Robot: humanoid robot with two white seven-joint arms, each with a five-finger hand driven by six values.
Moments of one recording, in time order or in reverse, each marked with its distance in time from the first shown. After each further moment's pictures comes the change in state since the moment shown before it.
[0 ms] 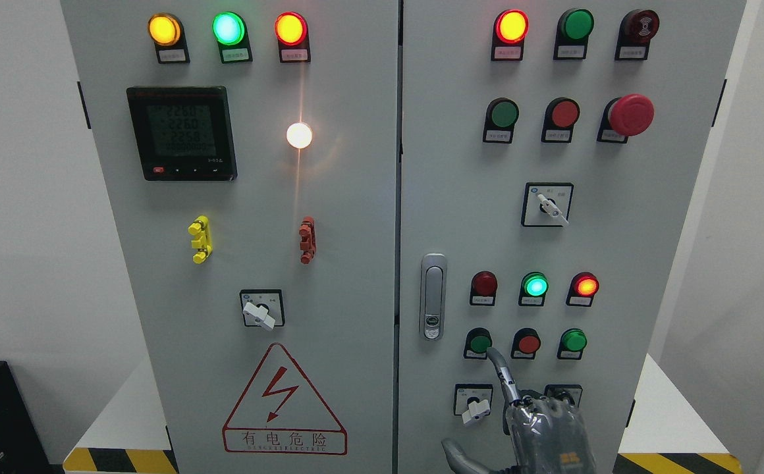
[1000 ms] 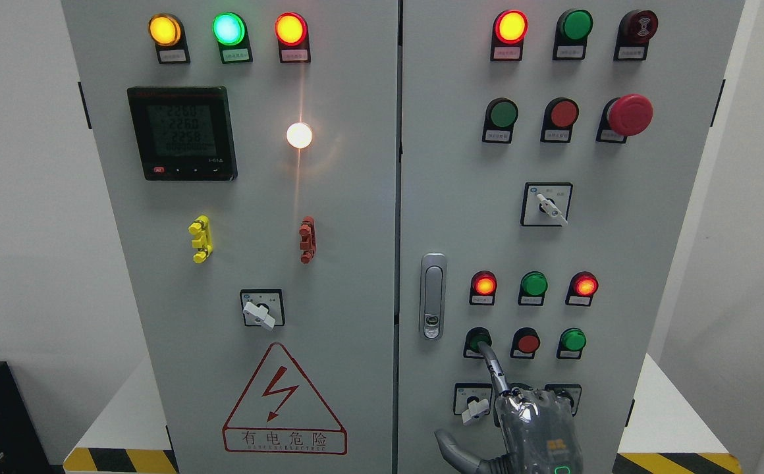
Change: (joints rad) left arm 0.000 0.000 0.000 0.000 0.000 0.000 0.002; right arm -0.050 0.002 0.005 0.066 -0.001 0.010 0.016
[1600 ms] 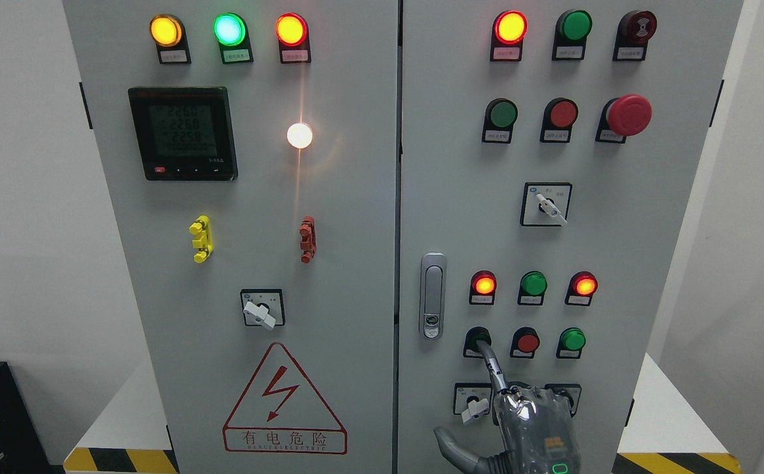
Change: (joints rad) left arm 0.000 0.000 0.000 0.000 0.000 0.000 0.000; right arm -0.007 0.000 0.002 0.013 -0.001 0.008 0.008
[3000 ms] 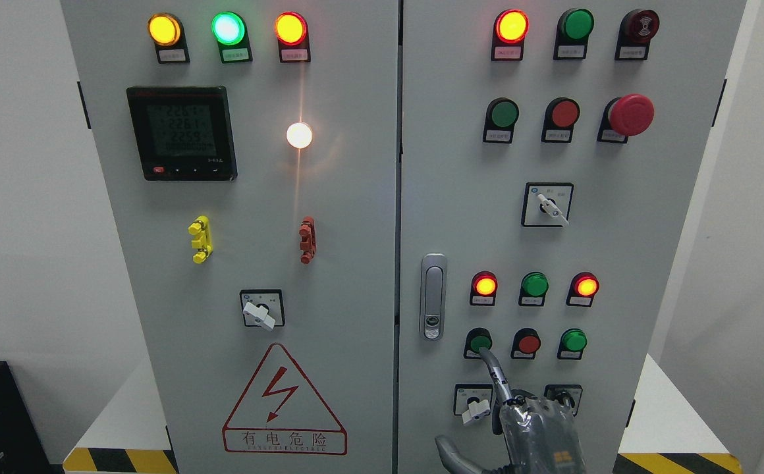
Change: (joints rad) left arm 0.000 0.000 0.000 0.000 0.000 0.000 -0.001; right arm 0.084 0.003 0.004 -0.103 -0.122 -0.040 0.001
